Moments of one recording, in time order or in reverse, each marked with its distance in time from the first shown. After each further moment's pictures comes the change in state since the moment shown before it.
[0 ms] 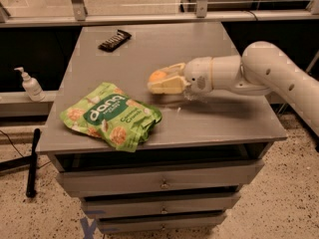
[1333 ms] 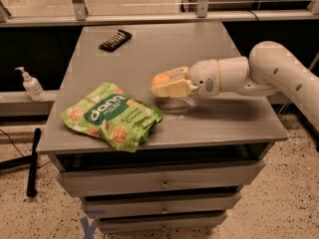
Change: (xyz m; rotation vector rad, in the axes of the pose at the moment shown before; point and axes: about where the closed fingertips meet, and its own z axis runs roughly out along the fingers) arm 0.004 0.030 -0.019 -0.128 -0.002 0.035
